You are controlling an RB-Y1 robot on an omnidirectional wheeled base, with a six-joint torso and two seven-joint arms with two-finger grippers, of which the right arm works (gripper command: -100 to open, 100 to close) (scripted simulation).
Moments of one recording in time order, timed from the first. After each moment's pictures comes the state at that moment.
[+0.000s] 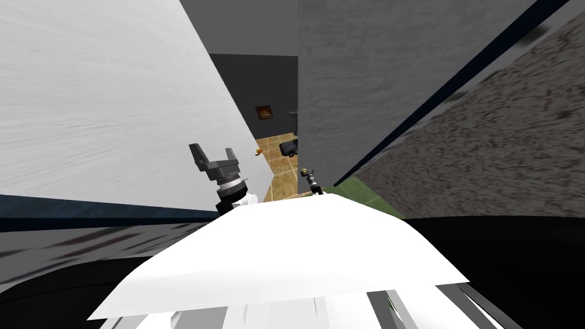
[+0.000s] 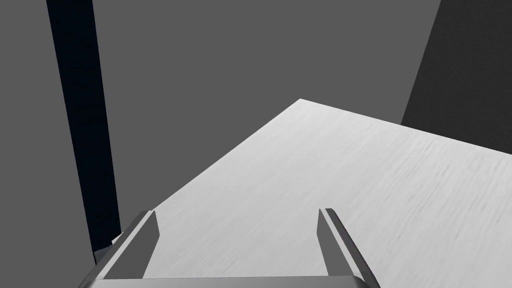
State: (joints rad) arm -0.02 -0.12 0.25 -0.80 -0.15 -0.77 -0.03
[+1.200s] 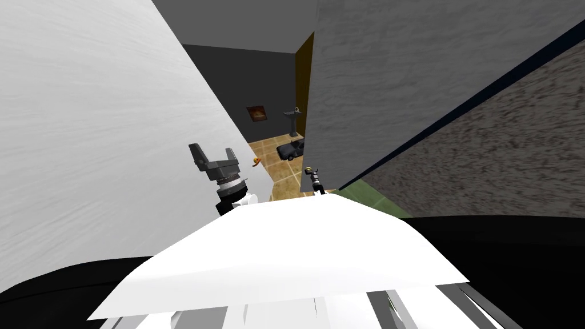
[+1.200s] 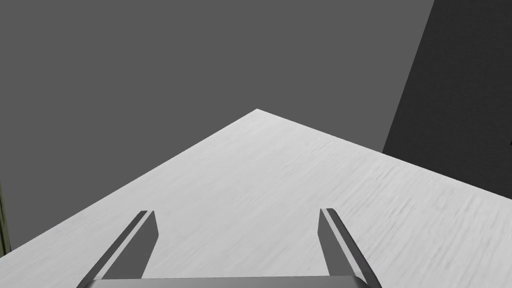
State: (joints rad) arm -0.05 -0.09 0.09 -0.77 -0.19 -0.76 0.05
